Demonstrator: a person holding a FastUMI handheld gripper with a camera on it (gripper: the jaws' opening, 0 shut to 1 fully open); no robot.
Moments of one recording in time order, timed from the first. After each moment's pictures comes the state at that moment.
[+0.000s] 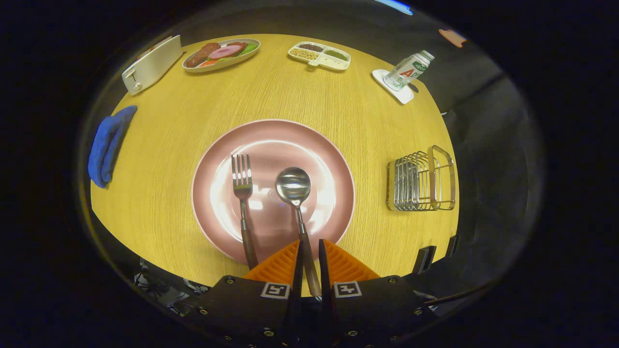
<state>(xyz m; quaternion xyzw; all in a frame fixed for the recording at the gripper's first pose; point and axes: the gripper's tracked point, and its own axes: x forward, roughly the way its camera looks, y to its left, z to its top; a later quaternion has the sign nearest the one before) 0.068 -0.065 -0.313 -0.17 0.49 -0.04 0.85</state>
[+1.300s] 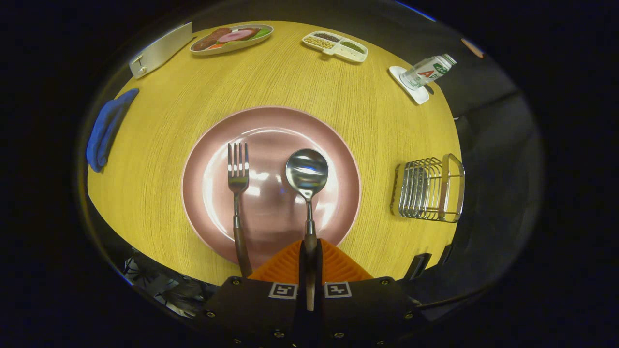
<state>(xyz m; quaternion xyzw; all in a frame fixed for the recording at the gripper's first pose) 0.076 -0.072 -0.308 -0.21 0.51 -0.02 0.83</state>
